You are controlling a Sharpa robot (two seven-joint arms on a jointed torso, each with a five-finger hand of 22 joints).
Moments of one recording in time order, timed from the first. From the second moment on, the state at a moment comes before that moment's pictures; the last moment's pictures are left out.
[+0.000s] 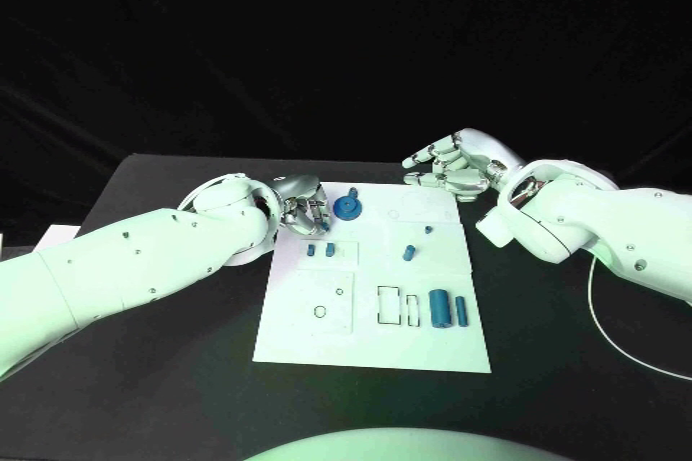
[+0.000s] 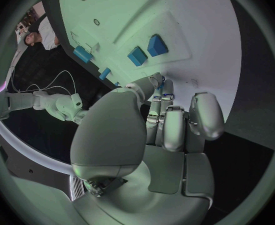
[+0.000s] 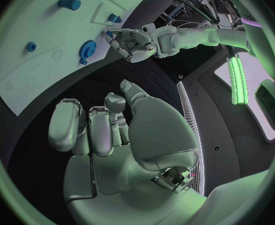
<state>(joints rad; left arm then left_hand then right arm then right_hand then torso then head) 1.20 -0.61 0.01 1.29 -1.41 -0.10 -0.15 1.42 -0.15 0.56 -0.03 0.13 1.13 0.13 0.13 0.15 1.21 0.06 0.24 0.10 1.46 -0.02 1.38 1.18 0.10 1.46 0.07 1.17 1.31 1.26 -0.92 -0.01 1.59 -0.89 -0.37 0.05 1.28 0.00 0.16 0.03 0.31 0.94 0.15 0.08 0.07 1.25 0.06 1.01 1.08 1.47 -0.02 1.37 1.29 0.10 1.39 0.08 1.32 1.07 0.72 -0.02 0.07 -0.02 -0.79</state>
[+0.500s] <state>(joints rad) 1.20 -0.59 0.01 1.28 -1.42 -0.09 -0.15 1.42 -0.15 0.56 -0.03 0.13 1.13 0.13 0.13 0.15 1.21 0.06 0.24 0.11 1.46 -0.02 1.38 1.19 0.10 1.46 0.07 1.17 1.31 1.26 -0.92 -0.01 1.59 -0.89 -0.36 0.05 1.28 0.00 0.16 0.04 0.31 0.94 0.15 0.08 0.07 1.25 0.06 1.01 1.08 1.47 -0.02 1.37 1.29 0.10 1.39 0.08 1.32 1.07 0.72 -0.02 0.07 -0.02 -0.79</state>
